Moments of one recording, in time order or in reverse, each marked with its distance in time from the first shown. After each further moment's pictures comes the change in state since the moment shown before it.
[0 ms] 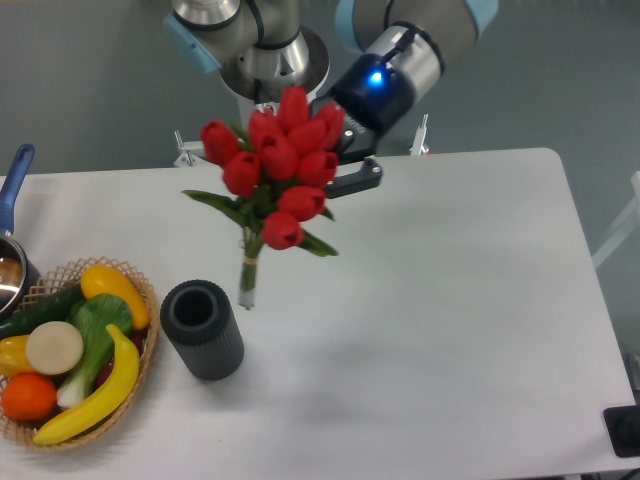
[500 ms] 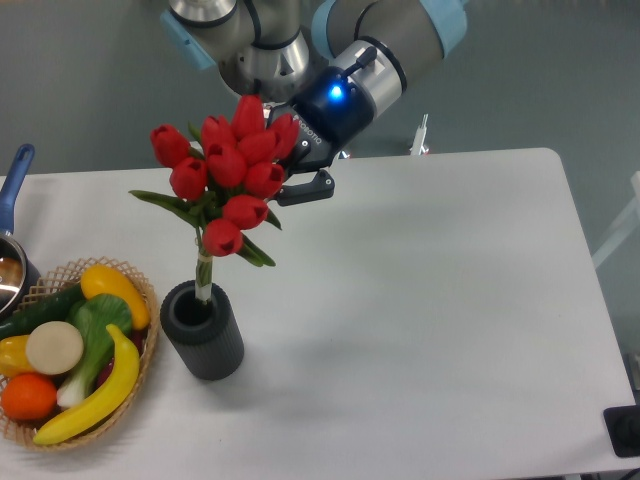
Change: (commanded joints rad) arm -0.069 0.018 -0.052 0.005 -0.084 -0.054
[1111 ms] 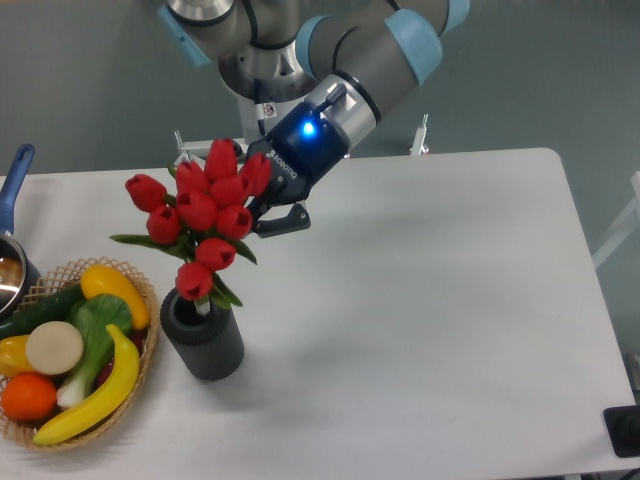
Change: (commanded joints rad) arm -0.067 -0.011 -0.015 0.002 0.051 0.005
